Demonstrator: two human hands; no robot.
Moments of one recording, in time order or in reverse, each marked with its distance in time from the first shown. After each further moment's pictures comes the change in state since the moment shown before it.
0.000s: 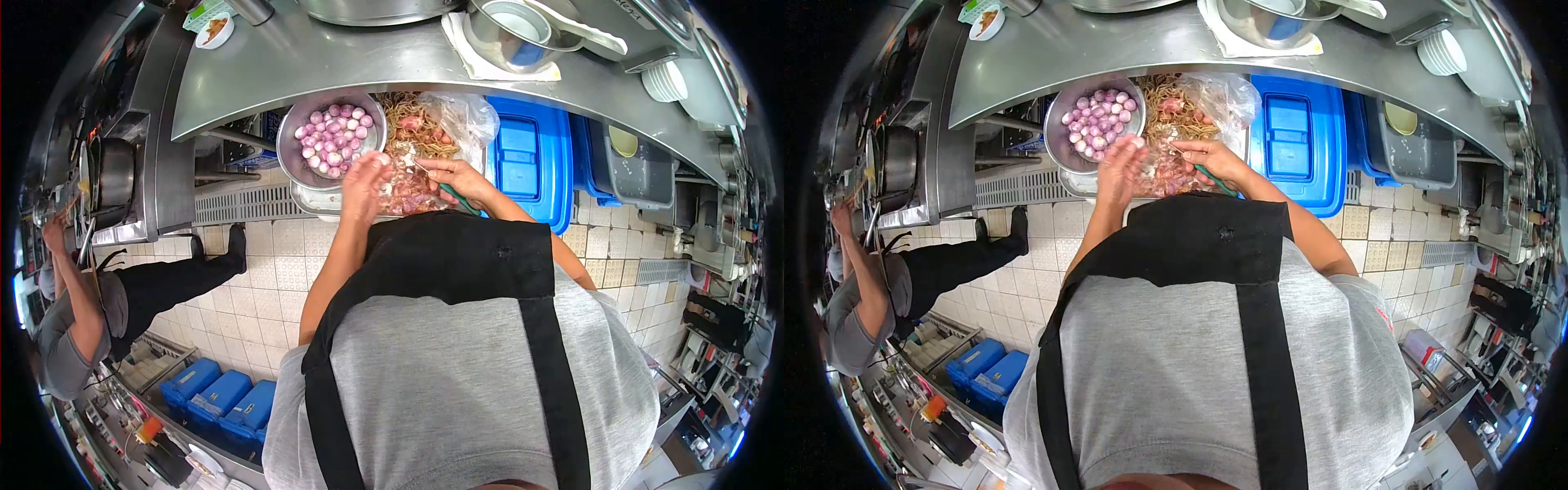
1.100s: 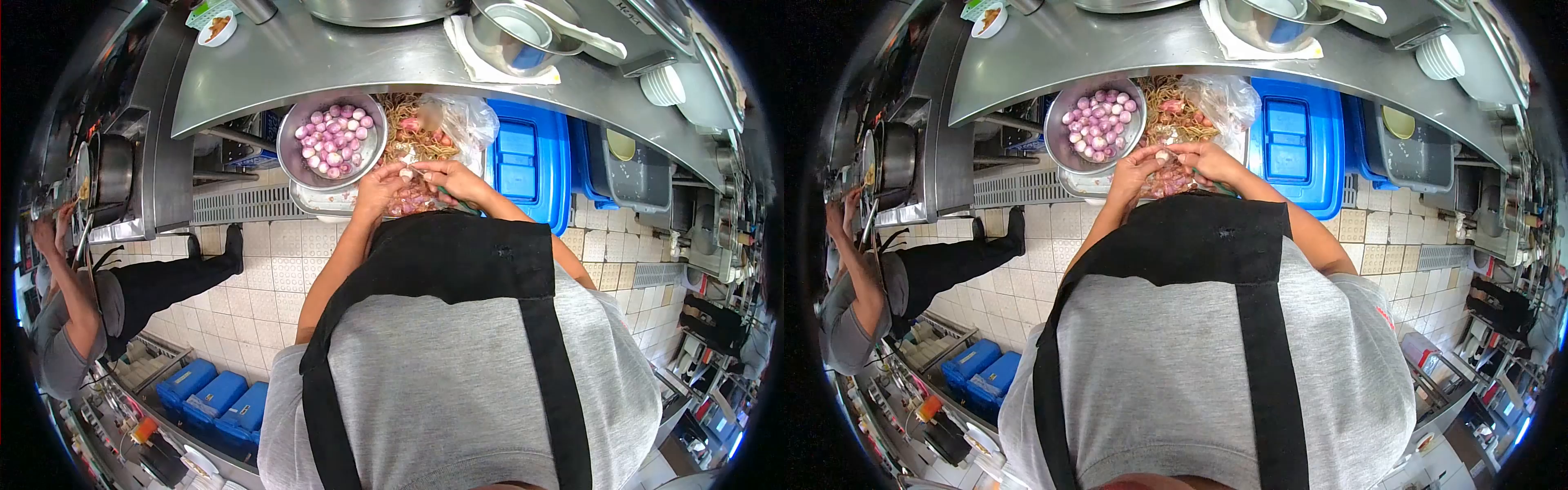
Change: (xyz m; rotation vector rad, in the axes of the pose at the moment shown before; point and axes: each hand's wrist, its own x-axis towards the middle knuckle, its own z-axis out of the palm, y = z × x) left_hand -0.003 -0.010 0.013 0.370 -0.127 -0.166; right_hand 0.002 -0.011 0.009 -0.213 0.018 0.060
